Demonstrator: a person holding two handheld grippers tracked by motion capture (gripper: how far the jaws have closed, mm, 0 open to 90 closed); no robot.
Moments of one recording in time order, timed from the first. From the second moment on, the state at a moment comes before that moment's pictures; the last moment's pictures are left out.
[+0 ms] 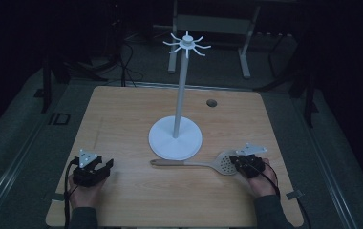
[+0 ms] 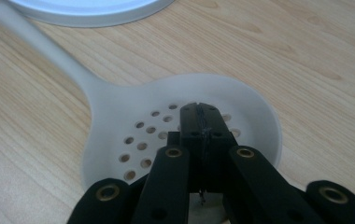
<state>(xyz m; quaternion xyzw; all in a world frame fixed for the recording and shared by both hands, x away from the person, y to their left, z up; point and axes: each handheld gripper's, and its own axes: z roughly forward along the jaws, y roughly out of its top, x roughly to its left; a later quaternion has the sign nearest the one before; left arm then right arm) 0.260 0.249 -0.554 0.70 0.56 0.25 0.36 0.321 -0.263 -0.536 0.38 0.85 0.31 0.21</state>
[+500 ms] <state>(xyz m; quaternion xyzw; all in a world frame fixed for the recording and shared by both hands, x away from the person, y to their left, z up) 0.260 0.248 -0.554 0.70 0.57 0.25 0.36 0.310 -0.267 -0.538 0.38 0.85 0.31 0.20</state>
